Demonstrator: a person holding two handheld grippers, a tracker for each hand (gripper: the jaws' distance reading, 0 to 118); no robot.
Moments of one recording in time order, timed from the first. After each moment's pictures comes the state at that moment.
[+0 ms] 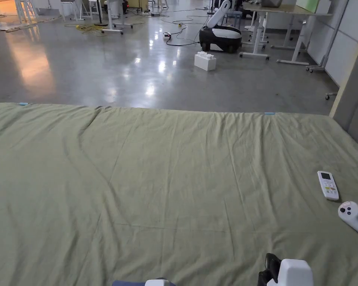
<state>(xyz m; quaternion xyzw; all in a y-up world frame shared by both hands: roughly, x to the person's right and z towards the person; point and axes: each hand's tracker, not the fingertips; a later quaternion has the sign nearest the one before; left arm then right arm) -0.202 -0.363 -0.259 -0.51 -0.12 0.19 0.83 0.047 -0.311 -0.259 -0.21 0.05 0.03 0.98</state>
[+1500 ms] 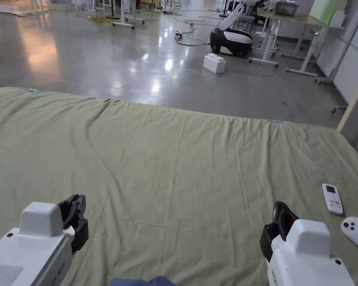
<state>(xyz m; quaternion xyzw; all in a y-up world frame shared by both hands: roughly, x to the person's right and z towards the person) -0.347 -0.239 -0.211 -0.11 0.09 0.02 0.99 0.007 -0.217 -0.261 -0.05 0.04 0.05 1.00</state>
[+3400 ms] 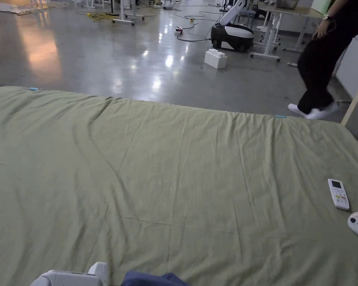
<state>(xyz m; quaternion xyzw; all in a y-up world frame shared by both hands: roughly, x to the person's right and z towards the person) -0.398 -0.445 -0.290 -0.48 -0.25 0.42 0.72 -0.073 -0.415 -0.205 -0.27 0.13 0.11 0.95</state>
